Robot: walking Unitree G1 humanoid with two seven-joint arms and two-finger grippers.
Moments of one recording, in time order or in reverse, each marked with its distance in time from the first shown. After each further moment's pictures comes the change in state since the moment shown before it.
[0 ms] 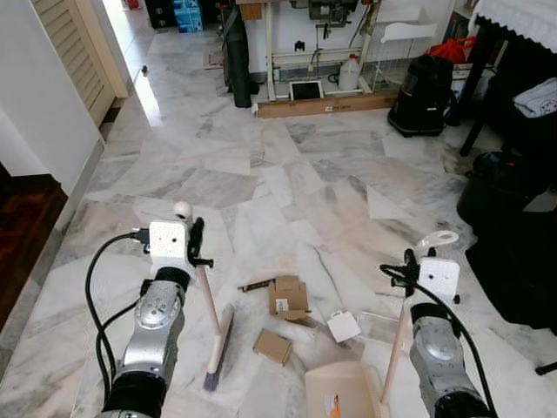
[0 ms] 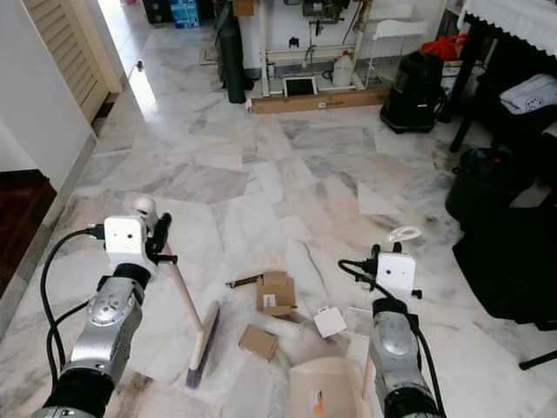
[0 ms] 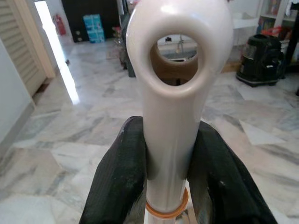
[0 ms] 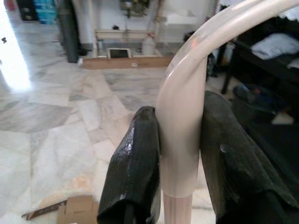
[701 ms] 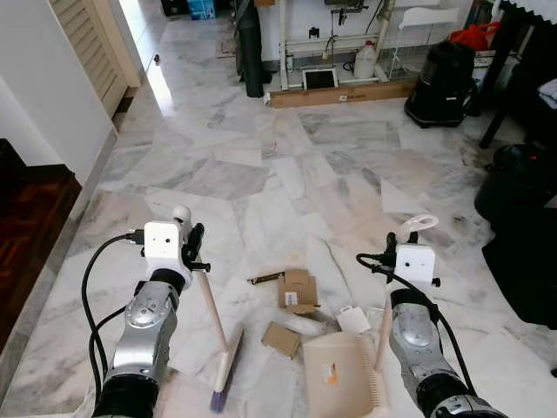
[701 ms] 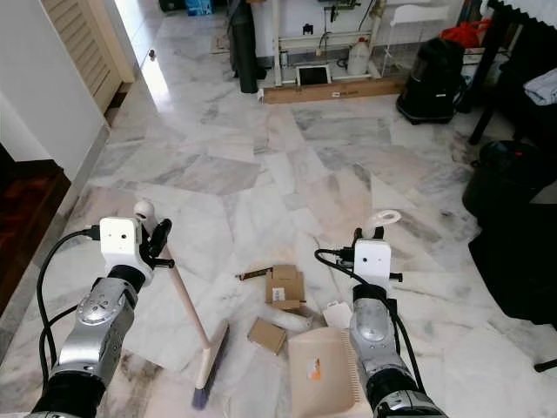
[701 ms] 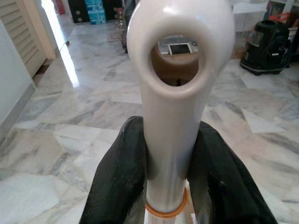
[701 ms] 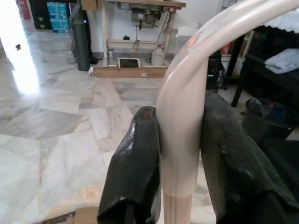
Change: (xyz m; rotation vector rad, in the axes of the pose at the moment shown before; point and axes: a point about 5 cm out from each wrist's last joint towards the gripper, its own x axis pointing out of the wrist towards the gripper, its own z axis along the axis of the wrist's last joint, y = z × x) left arm -0.002 0.010 0.003 -0.035 0.041 -0.028; right arm 0.006 0.023 0.012 -0.044 -0.072 -0.014
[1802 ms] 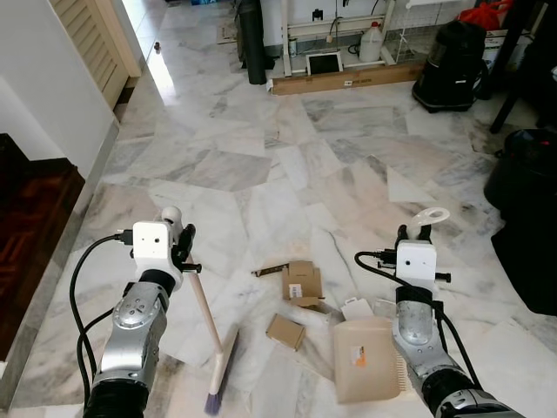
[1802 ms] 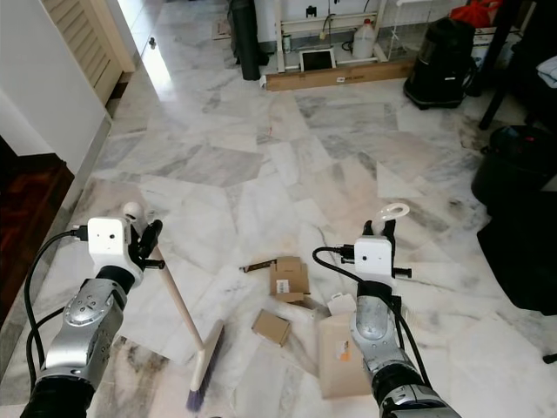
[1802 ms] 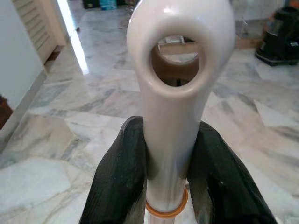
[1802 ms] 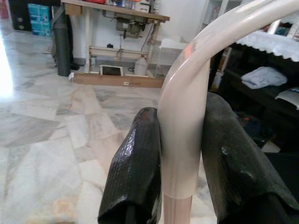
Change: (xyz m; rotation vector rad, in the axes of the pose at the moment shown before) left arm -0.002 0.014 0.008 -0.027 0.010 0.036; right arm 0.002 -0.005 0.008 -0.097 -0.088 -0.107
